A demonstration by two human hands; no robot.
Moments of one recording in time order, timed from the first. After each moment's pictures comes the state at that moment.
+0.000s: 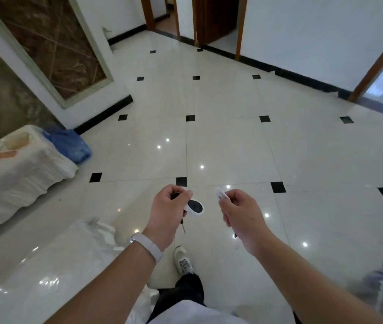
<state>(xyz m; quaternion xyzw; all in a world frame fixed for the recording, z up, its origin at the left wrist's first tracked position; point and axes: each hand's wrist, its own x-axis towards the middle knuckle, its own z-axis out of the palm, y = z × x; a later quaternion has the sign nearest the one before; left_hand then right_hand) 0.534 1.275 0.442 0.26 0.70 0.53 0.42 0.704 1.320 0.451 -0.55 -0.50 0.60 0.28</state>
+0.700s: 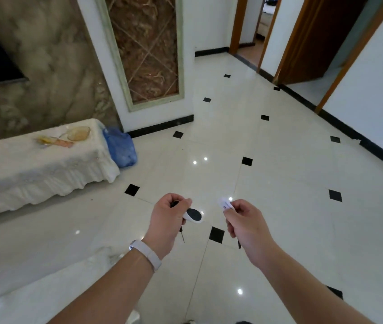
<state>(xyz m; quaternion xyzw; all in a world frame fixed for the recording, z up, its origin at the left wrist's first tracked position) 0.213 1.430 0.444 0.12 0.70 0.62 0.34 0.368 1.536 0.477 -0.47 -0.63 0.60 0.18</state>
